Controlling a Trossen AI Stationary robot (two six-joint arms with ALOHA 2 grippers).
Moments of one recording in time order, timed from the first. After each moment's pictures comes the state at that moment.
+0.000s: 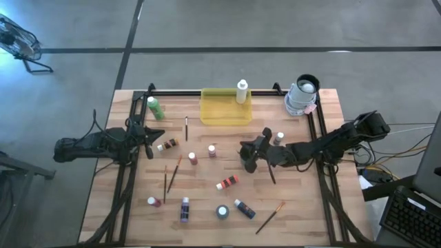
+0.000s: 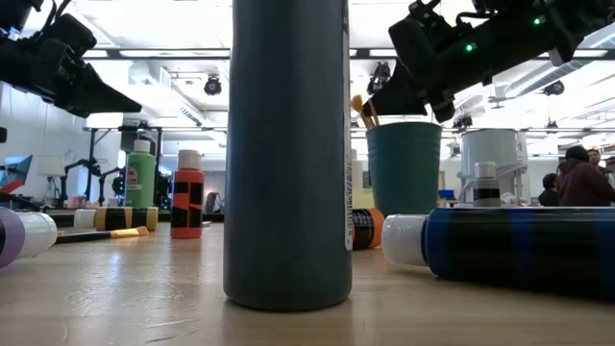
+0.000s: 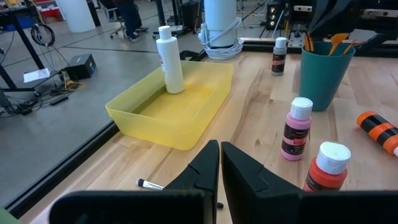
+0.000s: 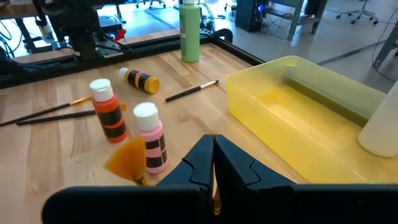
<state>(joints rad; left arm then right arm) -0.01 0.00 0.26 -0.53 -0.45 -0.02 0.23 1.45 0.60 0.45 0.69 0.31</state>
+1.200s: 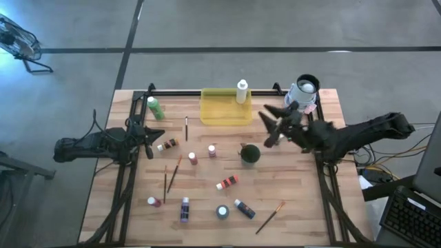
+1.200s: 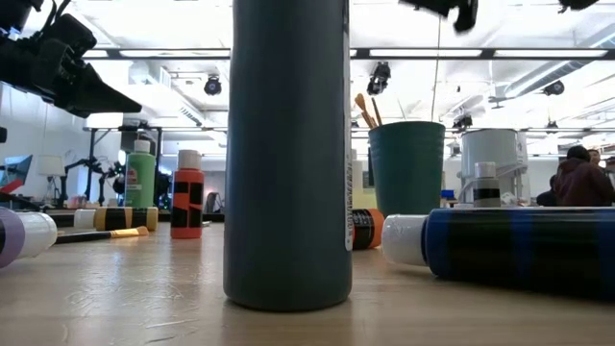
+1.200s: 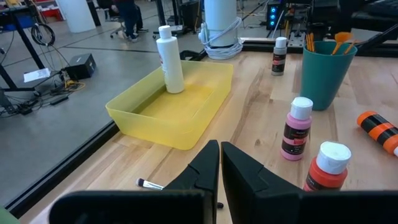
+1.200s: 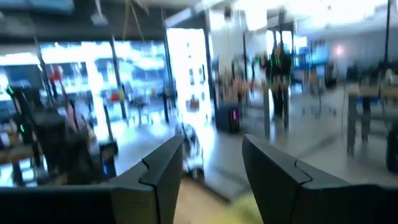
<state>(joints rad) -0.01 0.00 0.26 -0.53 -0.45 -0.02 0.16 1.02 0.64 0.67 0.75 -0.06</state>
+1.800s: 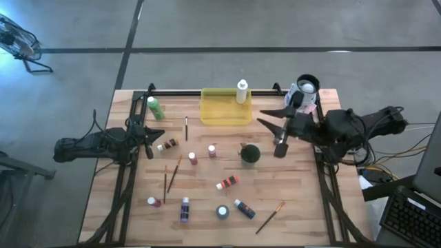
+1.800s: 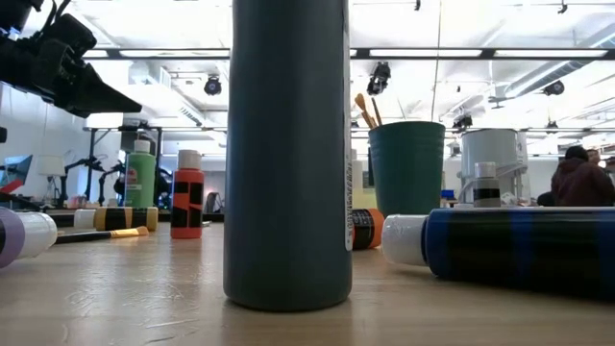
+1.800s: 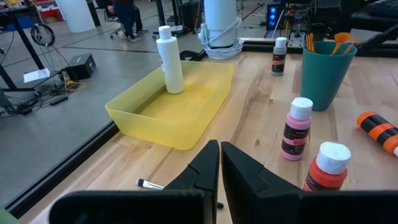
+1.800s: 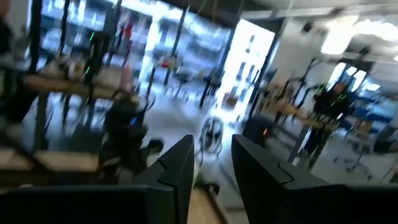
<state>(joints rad) -0.01 0.00 0.26 -0.52 -0.45 -0.02 0.33 1.14 1.32 -0.11 0.65 -0.29</state>
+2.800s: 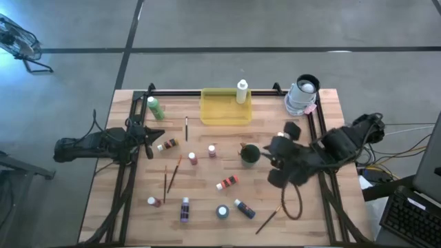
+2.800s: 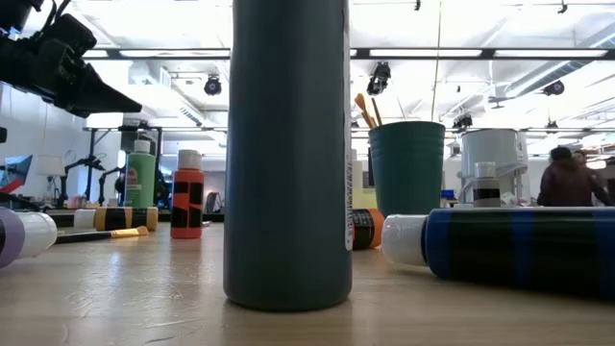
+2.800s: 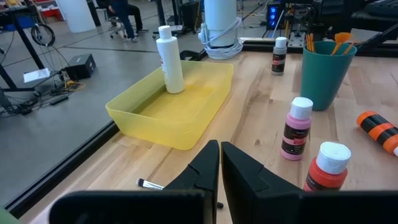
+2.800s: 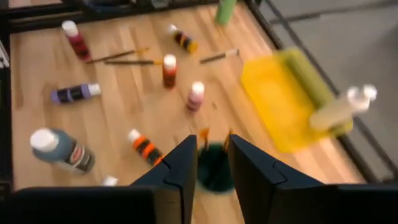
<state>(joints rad) -0.01 0.00 0.26 -0.53 -0.45 -0.02 0.53 1.58 1.99 -1.44 0.66 0.71</state>
